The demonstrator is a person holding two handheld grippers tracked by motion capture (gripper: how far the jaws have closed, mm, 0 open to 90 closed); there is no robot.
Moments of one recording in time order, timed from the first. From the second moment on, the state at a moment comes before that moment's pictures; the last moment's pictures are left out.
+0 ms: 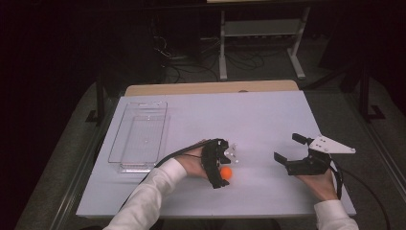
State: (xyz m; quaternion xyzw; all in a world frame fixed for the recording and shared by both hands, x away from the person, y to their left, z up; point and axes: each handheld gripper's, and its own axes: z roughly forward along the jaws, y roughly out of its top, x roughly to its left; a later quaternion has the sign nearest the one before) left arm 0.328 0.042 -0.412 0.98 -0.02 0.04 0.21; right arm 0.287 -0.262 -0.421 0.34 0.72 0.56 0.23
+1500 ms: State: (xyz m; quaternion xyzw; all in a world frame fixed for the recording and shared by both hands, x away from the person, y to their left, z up) left arm 0.331 0.042 -0.418 0.98 -0.03 0.01 0.21; right arm 0.286 -0.261 -0.420 0.34 0.72 0.56 0.23
